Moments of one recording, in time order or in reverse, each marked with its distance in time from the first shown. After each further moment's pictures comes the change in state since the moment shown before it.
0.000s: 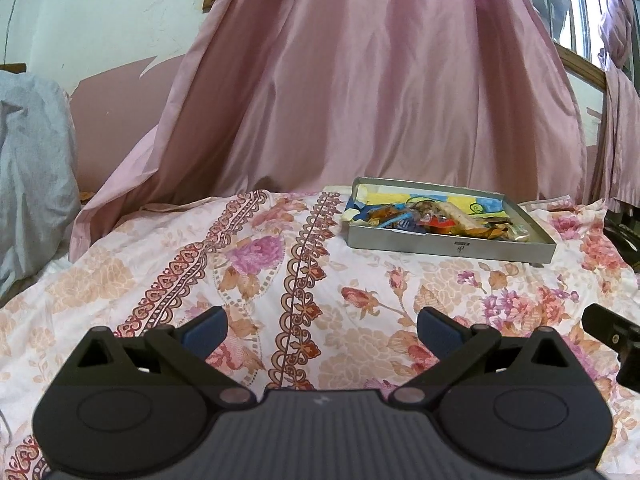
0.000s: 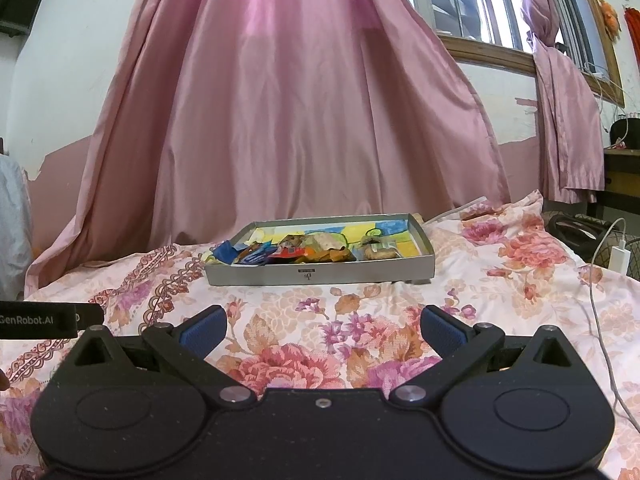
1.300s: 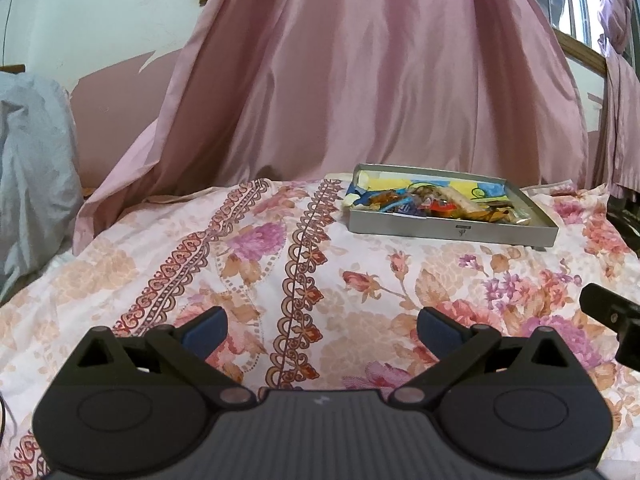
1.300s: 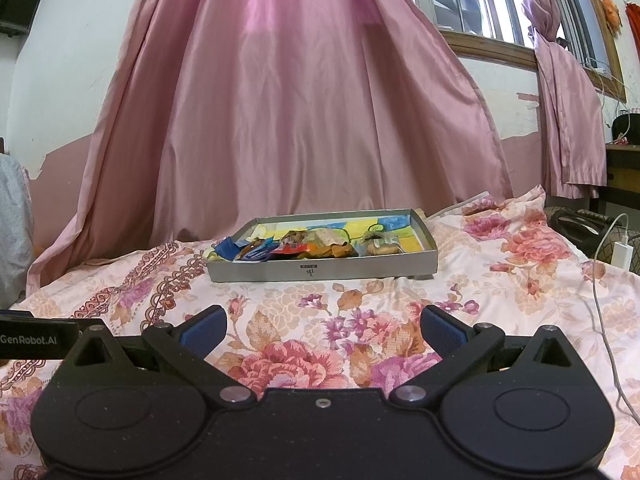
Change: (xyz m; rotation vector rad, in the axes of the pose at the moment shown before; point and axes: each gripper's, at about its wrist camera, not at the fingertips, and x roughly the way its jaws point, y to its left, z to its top) left arm -0.001 -0.005 -0.008 0.019 0.035 0.014; right arm 0.001 0.001 -0.002 0.000 0.007 0.004
